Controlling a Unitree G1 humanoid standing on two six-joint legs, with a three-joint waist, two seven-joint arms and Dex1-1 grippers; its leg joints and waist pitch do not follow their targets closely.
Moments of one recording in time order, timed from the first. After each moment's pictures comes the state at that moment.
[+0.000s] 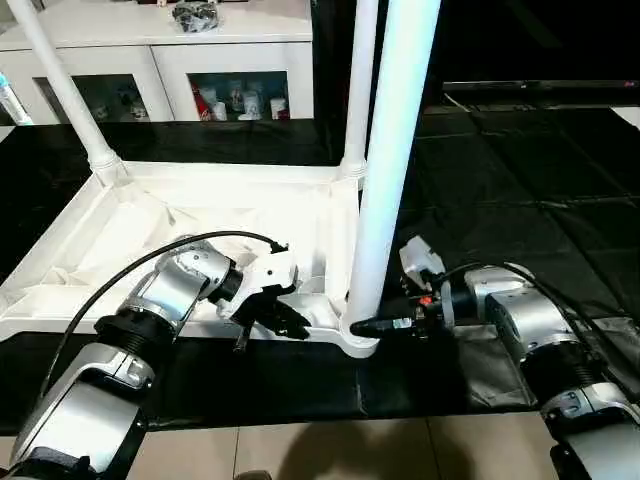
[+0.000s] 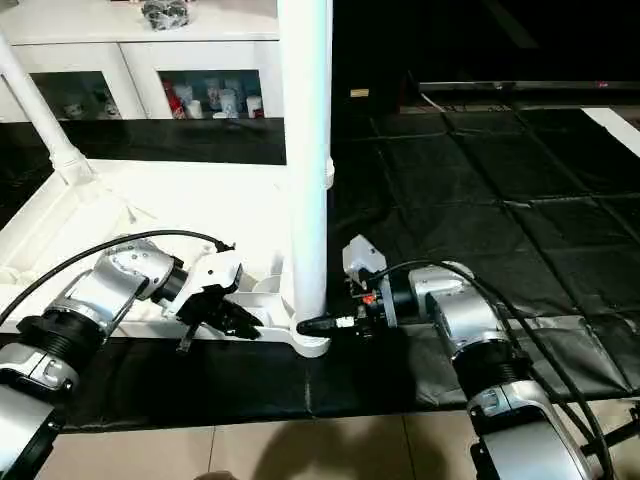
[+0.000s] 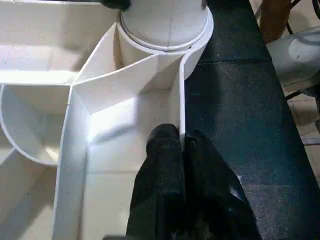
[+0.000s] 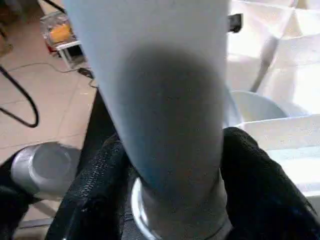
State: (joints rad) left arm -0.72 0.41 -0.37 0.72 0.07 0.02 -1.50; right arm -0.58 -0.35 0.21 0.64 0.18 0.12 1.47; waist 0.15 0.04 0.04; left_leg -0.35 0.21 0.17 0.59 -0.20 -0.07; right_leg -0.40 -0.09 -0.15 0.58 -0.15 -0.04
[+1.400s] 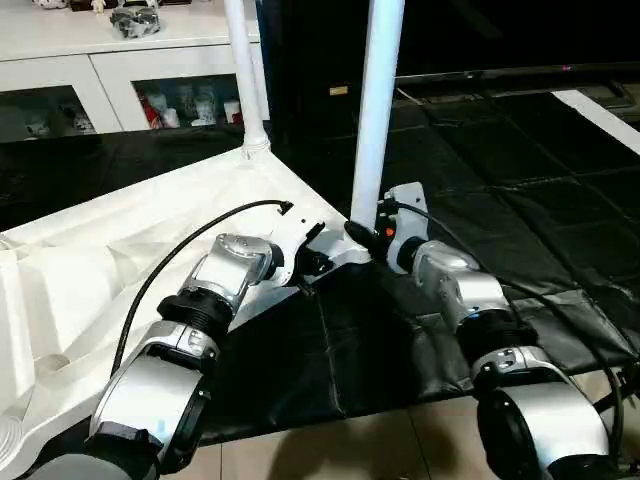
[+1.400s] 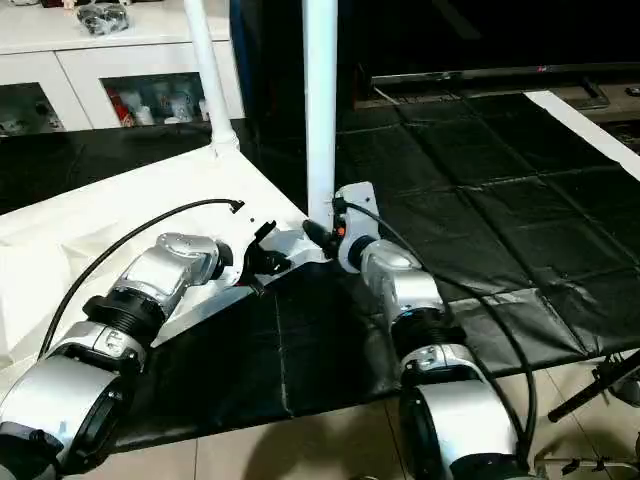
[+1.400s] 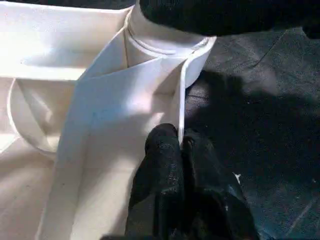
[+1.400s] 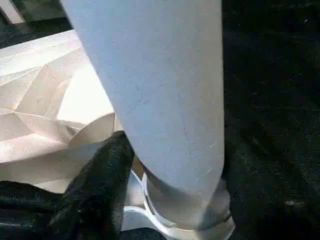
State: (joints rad) left arm -0.85 0.14 -0.16 0.89 0.08 0.38 -0.80; right arm -0.78 -0.05 -0.07 0.92 0.12 0.18 0.47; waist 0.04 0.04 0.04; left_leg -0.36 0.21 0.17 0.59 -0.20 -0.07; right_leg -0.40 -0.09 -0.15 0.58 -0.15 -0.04
